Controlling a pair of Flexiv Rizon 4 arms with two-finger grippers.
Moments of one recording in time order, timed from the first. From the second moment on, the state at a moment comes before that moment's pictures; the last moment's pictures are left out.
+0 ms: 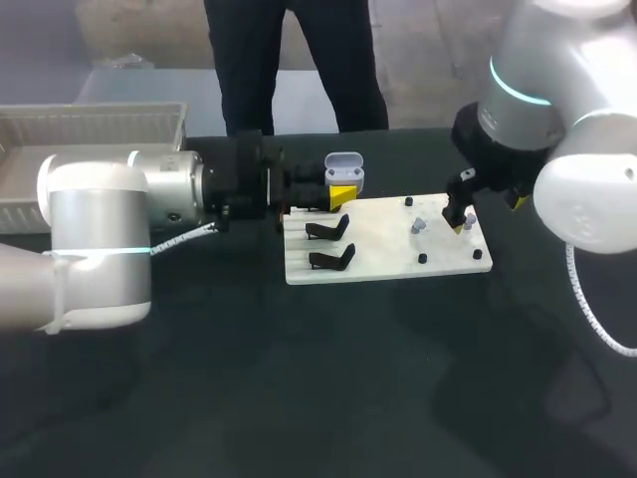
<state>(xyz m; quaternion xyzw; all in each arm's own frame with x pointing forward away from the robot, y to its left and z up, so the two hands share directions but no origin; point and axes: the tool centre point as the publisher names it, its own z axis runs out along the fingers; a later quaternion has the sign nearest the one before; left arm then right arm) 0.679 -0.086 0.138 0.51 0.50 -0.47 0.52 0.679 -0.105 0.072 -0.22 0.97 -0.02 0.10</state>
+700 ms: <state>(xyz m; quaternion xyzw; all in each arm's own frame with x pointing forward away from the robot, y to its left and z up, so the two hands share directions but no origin) 0.679 -0.086 0.138 0.51 0.50 -0.47 0.52 0.688 -0.105 0.042 -0.20 0.97 -0.06 0.08</state>
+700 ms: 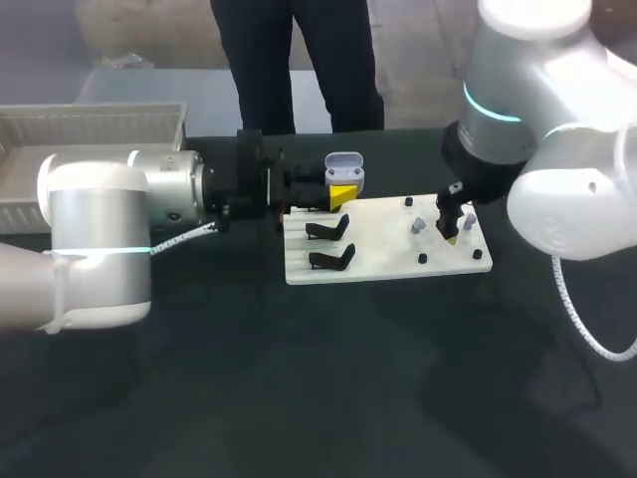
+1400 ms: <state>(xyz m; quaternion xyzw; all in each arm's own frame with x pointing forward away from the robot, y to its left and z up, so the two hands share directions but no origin) 0.679 -0.086 0.138 0.51 0.50 -0.47 0.52 0.701 -0.103 0.035 -0.20 0.98 -0.06 0.06</state>
